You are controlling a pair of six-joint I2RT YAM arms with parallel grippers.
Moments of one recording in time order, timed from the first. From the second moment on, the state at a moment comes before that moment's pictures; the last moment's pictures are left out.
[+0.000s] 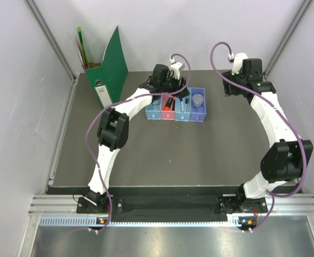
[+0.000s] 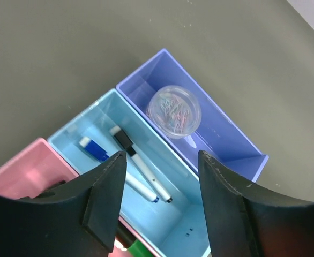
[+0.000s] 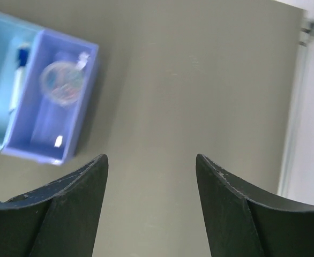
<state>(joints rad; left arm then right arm) -0.51 2.35 2.04 -0.13 0.48 -0.16 0.09 1.58 1.50 -0.54 0.03 -0.18</state>
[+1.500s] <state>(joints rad) -0.38 1.84 1.37 -0.49 0.51 1.14 0.32 1.83 1.54 -0.74 -0.30 -0.71</state>
